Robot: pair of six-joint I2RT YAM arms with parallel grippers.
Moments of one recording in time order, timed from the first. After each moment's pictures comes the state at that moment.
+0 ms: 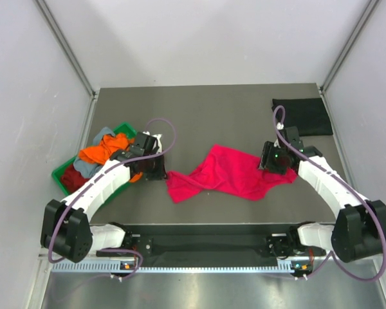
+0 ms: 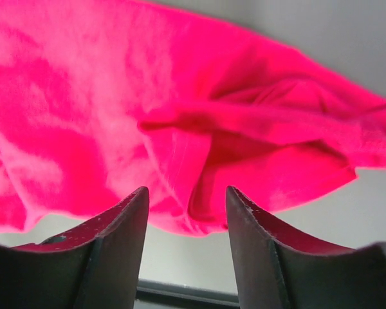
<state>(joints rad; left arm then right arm) -0.40 1.26 0.87 -0.65 0.19 -0.42 0.24 1.22 0.83 -0.63 -0.07 0.46</state>
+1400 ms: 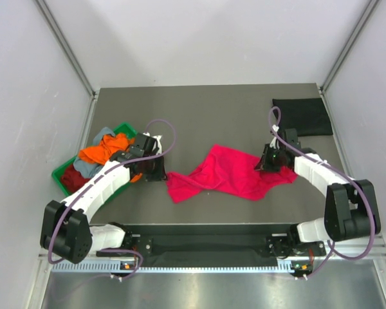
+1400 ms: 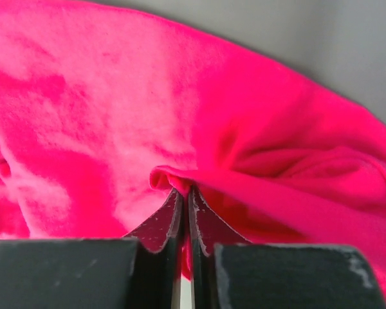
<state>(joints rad) -0.40 1.25 0.86 -0.65 0.20 -0.42 0.16 1.40 0.75 -0.35 -0.30 0.40</state>
